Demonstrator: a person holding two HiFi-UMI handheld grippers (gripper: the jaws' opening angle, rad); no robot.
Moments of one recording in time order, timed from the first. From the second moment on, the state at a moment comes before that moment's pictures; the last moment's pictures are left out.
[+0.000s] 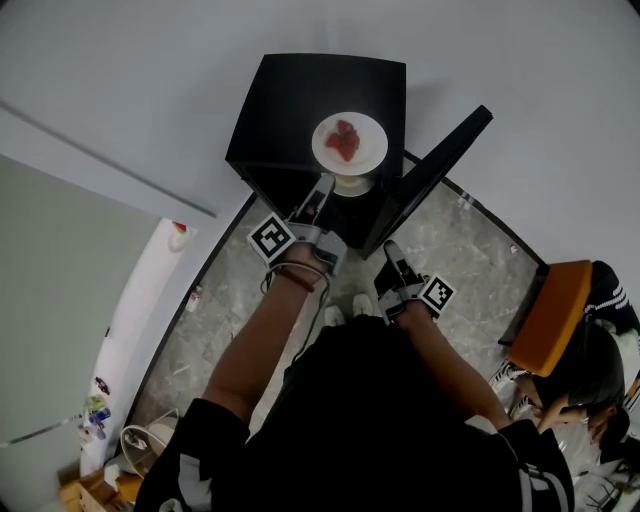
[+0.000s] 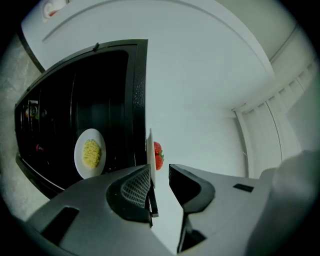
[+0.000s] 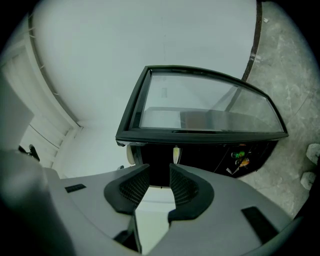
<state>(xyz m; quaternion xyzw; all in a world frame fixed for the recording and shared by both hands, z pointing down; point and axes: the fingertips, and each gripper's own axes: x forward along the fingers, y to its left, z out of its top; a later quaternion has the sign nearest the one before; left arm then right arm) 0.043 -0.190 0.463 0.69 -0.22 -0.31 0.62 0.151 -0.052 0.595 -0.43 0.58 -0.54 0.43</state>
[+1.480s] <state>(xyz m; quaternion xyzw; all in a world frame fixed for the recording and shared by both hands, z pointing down) 0.042 -0.201 0.470 0.66 -0.22 -0.33 0.64 0.120 -0.044 0.576 -0.42 0.68 -0.50 0.33</state>
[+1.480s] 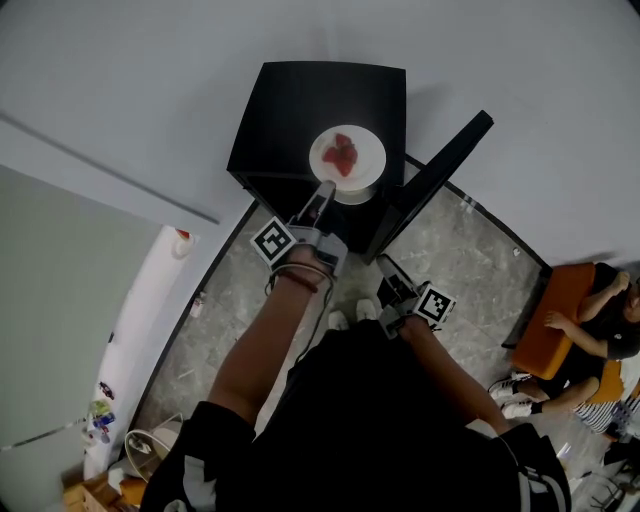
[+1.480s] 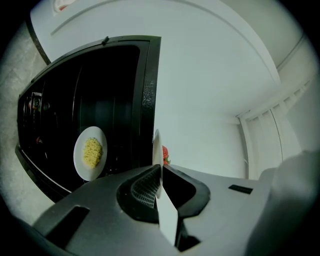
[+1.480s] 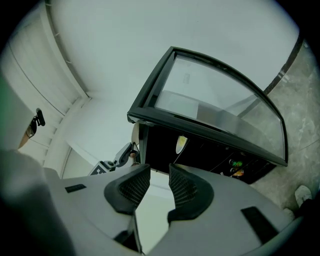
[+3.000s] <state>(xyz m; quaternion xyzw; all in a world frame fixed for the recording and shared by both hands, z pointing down) -0.029 -0.141 0.468 0.66 -0.20 -0.39 0.60 0.062 -0.071 0.584 -0.36 0.77 -0.49 0.18</state>
